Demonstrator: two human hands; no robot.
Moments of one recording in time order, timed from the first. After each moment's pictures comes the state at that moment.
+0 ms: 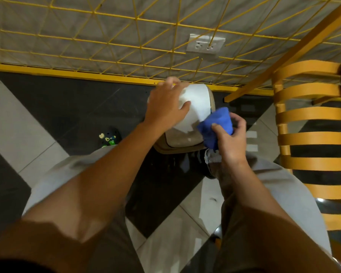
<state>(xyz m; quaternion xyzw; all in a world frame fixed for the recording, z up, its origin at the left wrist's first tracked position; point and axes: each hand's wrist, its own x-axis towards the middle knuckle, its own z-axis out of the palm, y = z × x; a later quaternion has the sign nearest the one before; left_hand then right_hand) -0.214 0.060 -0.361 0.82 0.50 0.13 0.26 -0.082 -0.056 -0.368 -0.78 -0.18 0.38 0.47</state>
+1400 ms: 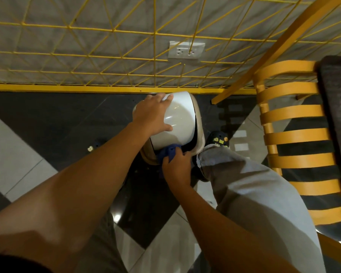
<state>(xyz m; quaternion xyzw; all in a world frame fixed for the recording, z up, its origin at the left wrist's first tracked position) -0.204 0.081 -0.385 0.87 0.43 -0.09 0.21 -0.162 -0.066 -0.435 -0.87 -0.30 0.36 0.15</state>
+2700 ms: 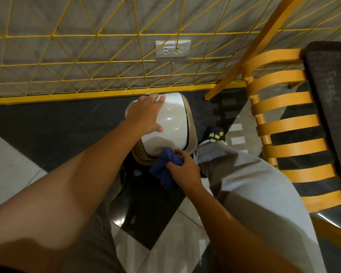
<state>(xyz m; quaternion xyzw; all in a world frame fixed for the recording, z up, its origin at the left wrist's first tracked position) -0.197 0.084 -0.384 0.89 0.39 -0.14 0.19 -0.131 -0.092 -0.399 -0.80 -0.24 0.48 0.26</state>
